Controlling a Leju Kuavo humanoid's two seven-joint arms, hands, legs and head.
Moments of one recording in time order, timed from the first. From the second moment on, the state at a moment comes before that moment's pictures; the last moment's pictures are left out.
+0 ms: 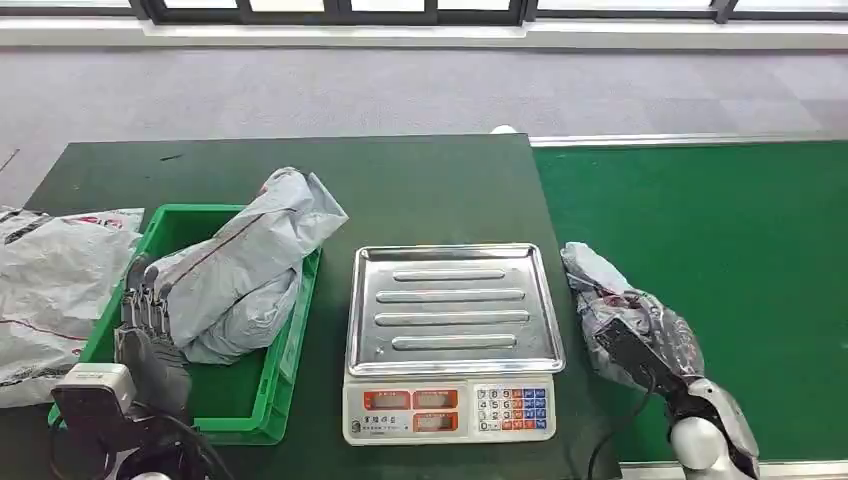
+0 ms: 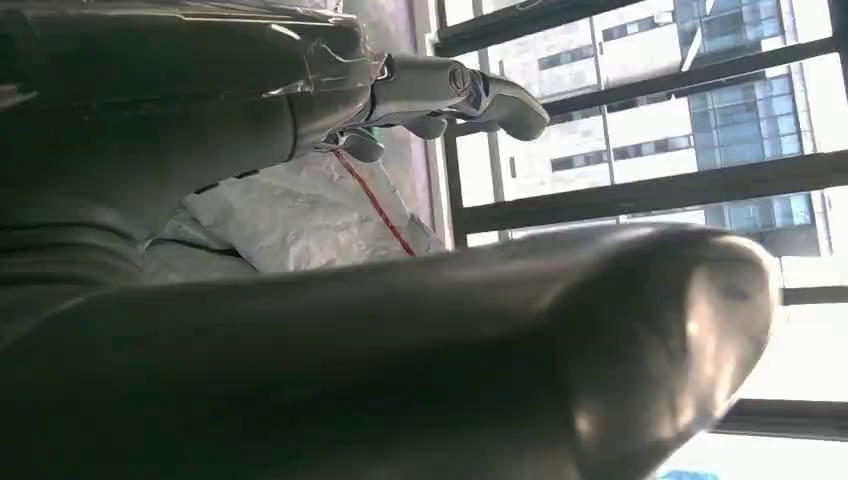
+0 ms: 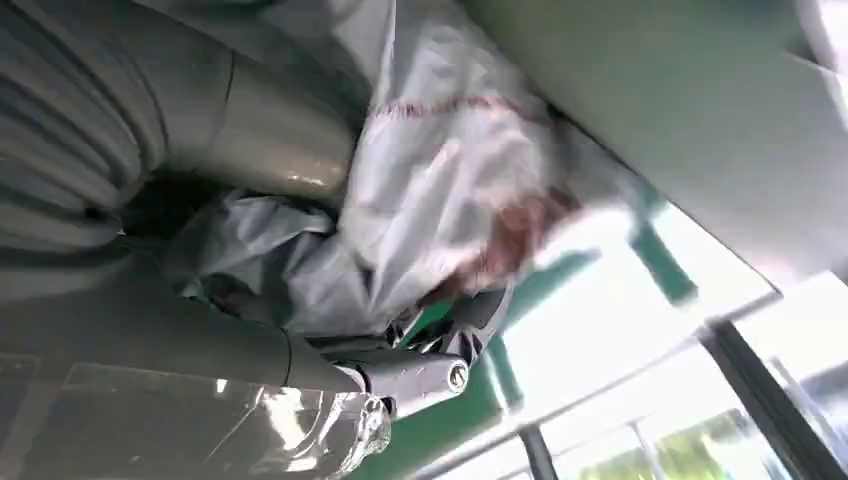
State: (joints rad) left arm 0.19 -0.09 -0.13 -1.96 -0.15 0.34 -0.33; right arm 0.00 -0.17 -0.05 -1.45 0.64 -0.14 -0.19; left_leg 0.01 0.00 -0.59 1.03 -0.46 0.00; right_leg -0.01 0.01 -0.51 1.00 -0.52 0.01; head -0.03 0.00
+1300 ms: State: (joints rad) left arm 0.13 -0.12 -0.13 -1.90 -0.09 0.34 -0.38; right arm -0.08 -0.02 -0.03 -1.93 0.61 -0.65 -0.52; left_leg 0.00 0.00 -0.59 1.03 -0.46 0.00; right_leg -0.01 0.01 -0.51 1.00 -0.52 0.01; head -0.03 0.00
